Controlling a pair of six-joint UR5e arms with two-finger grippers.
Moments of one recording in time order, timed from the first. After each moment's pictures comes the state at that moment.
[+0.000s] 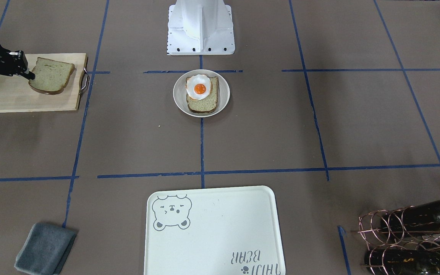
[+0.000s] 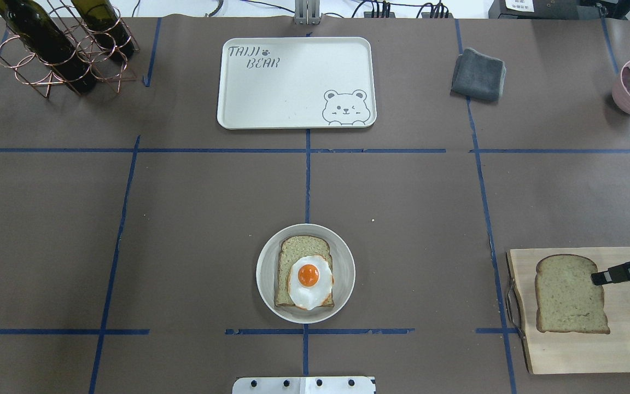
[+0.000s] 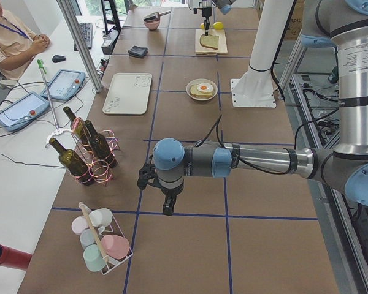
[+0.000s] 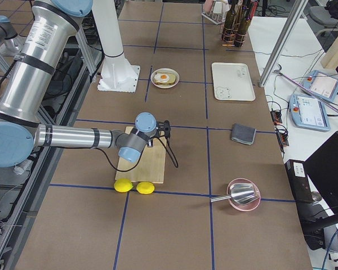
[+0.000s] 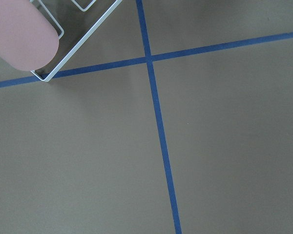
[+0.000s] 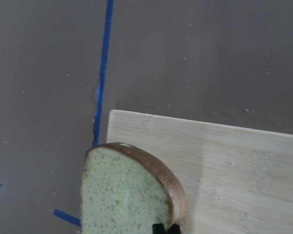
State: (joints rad) left arm -1.59 -1.43 -1.79 -1.51 -2.38 0.18; right arm 0.91 -1.94 1.80 -0.43 2.44 1.00
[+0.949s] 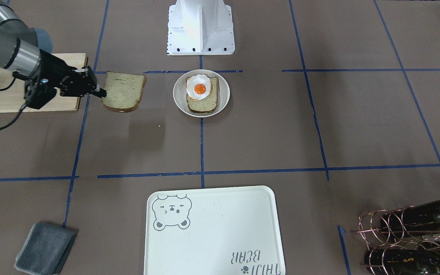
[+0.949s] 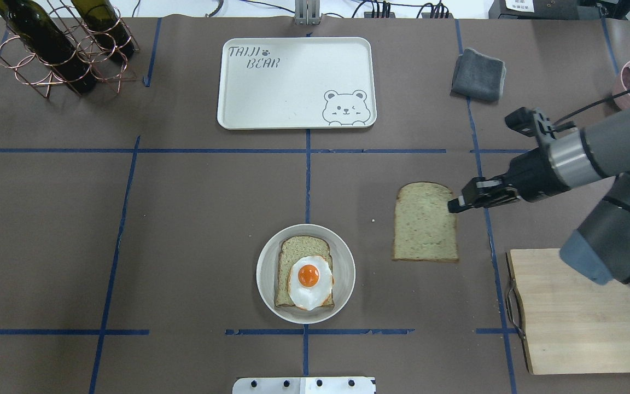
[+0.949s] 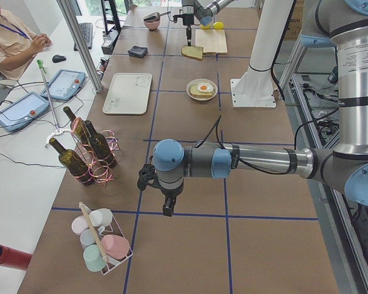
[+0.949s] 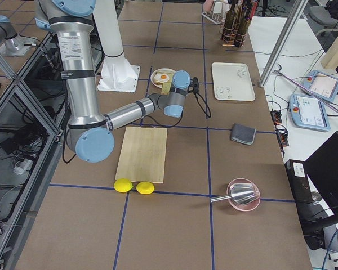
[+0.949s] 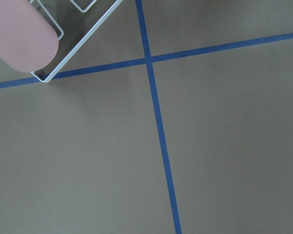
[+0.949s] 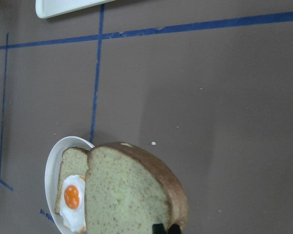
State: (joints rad) left arm -1.59 -1.43 -1.78 -1.51 -2.38 0.18; right arm 0.80 -1.39 1.75 -0.62 2.41 1.27
